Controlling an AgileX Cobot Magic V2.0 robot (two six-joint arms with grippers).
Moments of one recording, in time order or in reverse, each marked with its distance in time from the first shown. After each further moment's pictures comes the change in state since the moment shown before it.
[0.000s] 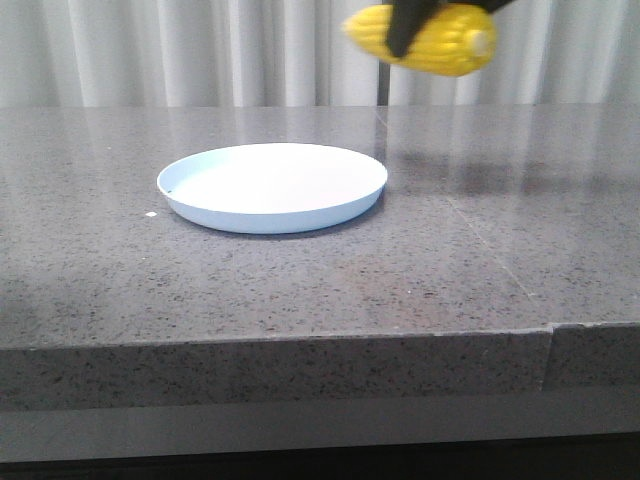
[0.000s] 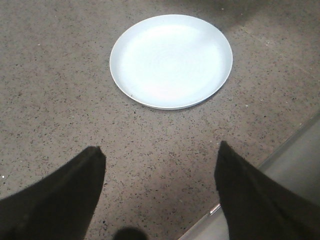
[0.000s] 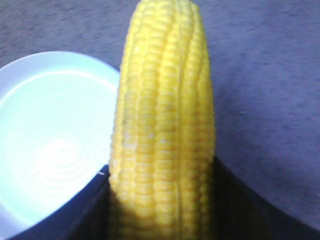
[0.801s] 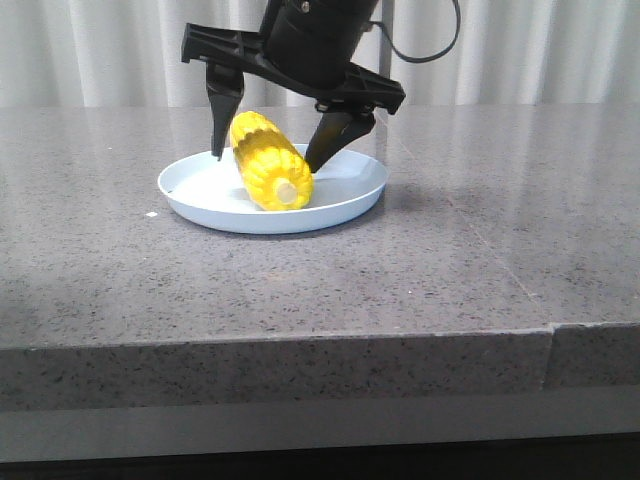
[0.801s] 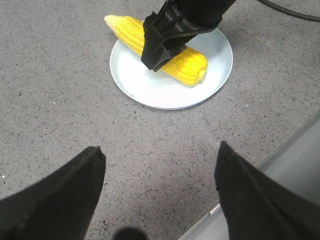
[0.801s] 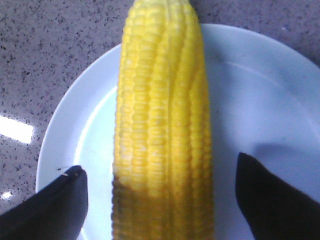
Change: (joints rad) left arm 0.000 0.000 0.000 0.000 0.000 0.000; right arm 0.203 0.188 0.000 0.005 -0.162 0.446
